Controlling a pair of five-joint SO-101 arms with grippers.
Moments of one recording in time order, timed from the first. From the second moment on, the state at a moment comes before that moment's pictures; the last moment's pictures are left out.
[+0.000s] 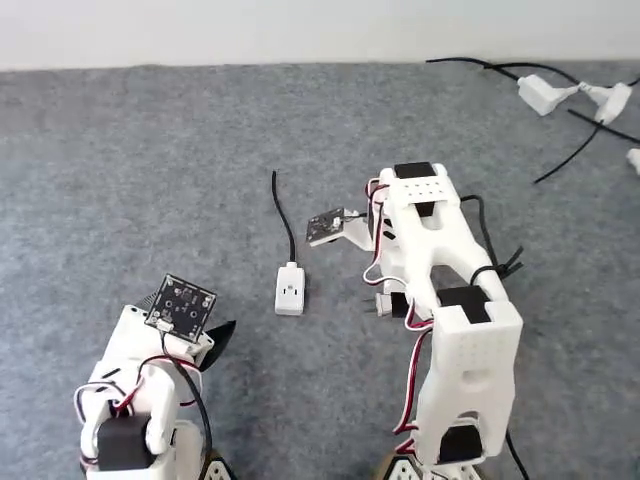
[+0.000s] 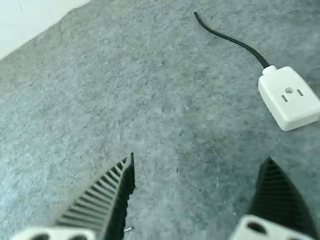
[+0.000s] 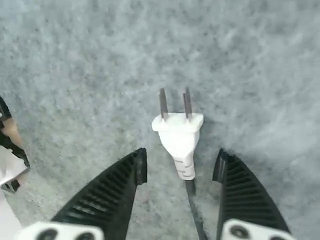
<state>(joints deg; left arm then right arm) -8.7 -103.3 84.2 71.5 -23.2 -10.0 33.4 -7.3 94.5 76.4</state>
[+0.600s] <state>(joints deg) -8.7 -103.3 84.2 71.5 -23.2 -11.7 35.3 -6.2 96.7 71.0</state>
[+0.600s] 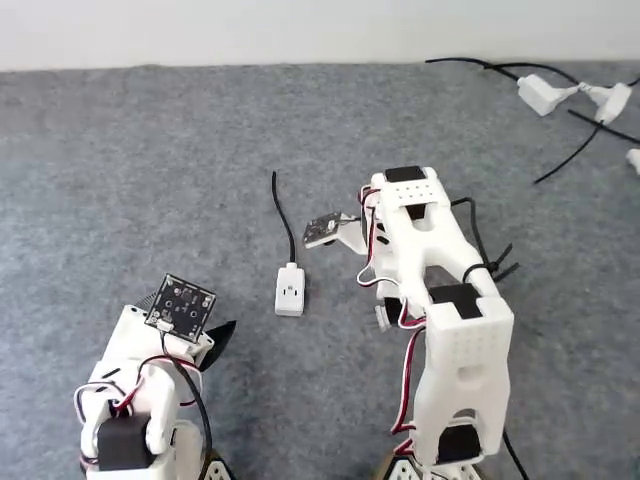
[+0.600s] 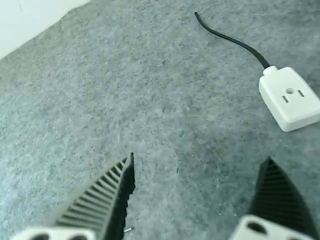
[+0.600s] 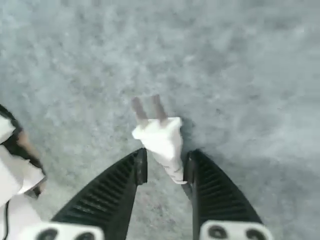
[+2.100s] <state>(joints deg) -8.8 -103.3 85.5 71.5 -24.6 -11.0 21.9 1.8 97.1 68.6</state>
